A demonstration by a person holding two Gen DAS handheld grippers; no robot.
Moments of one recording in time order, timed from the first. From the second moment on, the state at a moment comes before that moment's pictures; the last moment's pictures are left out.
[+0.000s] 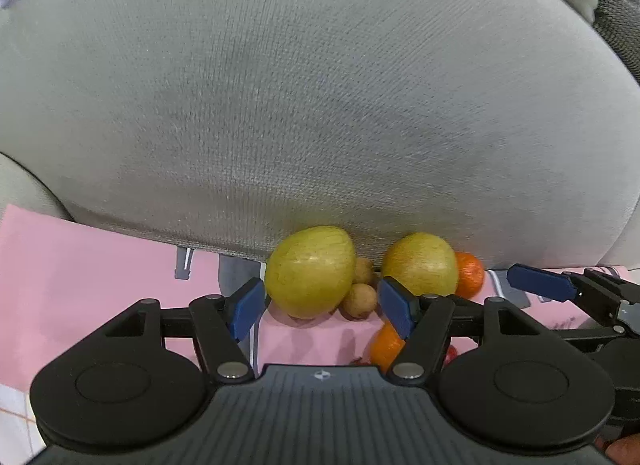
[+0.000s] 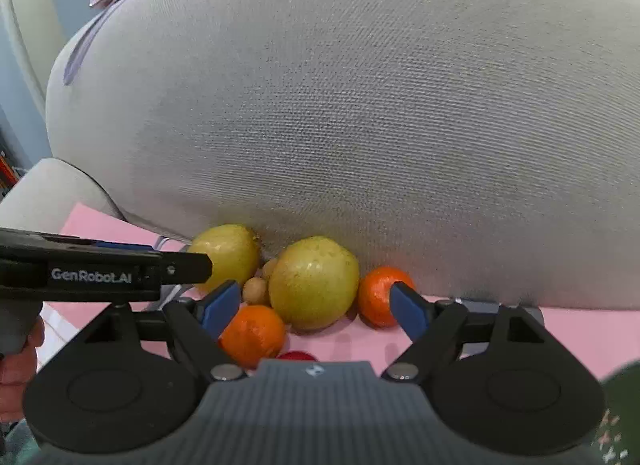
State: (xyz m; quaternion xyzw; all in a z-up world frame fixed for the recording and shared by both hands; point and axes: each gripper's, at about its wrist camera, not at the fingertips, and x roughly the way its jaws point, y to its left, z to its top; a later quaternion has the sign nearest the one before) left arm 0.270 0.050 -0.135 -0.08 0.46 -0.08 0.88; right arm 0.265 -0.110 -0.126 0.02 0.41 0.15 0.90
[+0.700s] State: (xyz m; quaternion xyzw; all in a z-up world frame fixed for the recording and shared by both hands) left arm 0.298 0.059 -0.189 -0.12 0.48 -0.09 0.86; right arm 0.294 -0.076 -0.164 -0.05 0.41 0.16 0.90
